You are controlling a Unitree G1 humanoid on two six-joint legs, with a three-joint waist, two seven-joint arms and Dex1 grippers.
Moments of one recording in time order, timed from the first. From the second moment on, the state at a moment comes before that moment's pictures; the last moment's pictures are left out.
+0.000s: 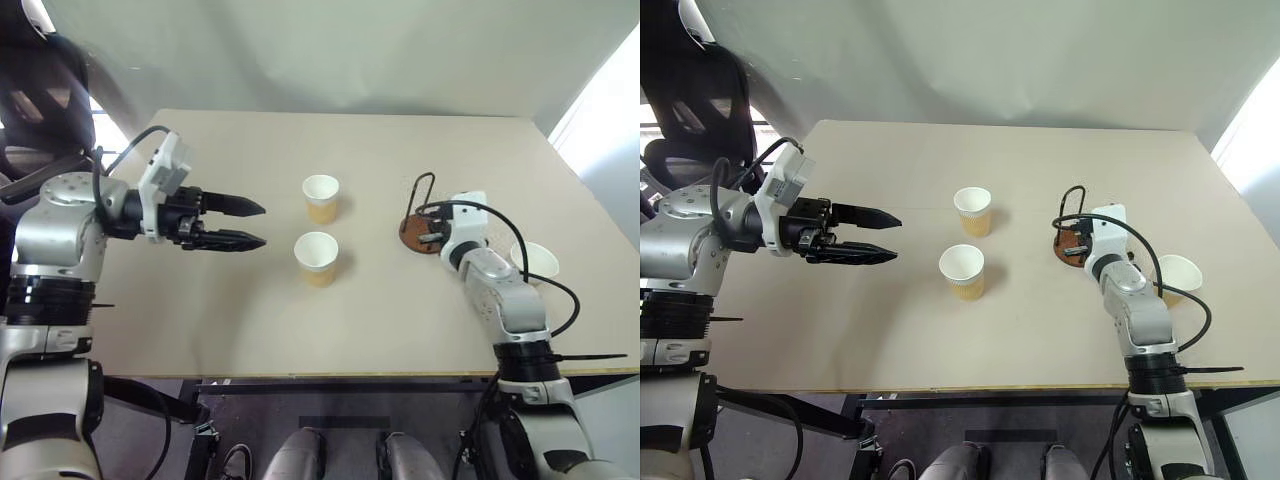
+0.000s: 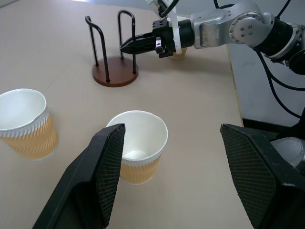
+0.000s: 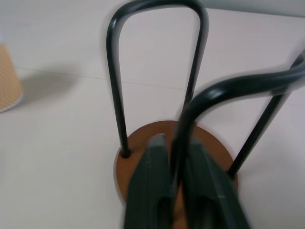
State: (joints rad) left arm -0.84 0.90 0.01 0.30 -0.48 0.50 -1.57; right arm -0.56 -0.32 -0.03 0.01 0.19 0.62 0.14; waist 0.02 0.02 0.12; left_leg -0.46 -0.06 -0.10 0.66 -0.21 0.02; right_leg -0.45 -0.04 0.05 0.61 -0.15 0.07
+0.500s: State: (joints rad) left arm -0.88 0.90 -0.01 0.32 -0.47 0.50 -1.57; right arm -0.18 -0.53 0.06 -0.64 0.52 0.80 0.61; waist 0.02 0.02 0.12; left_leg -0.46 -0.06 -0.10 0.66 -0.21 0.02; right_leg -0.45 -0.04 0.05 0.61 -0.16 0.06
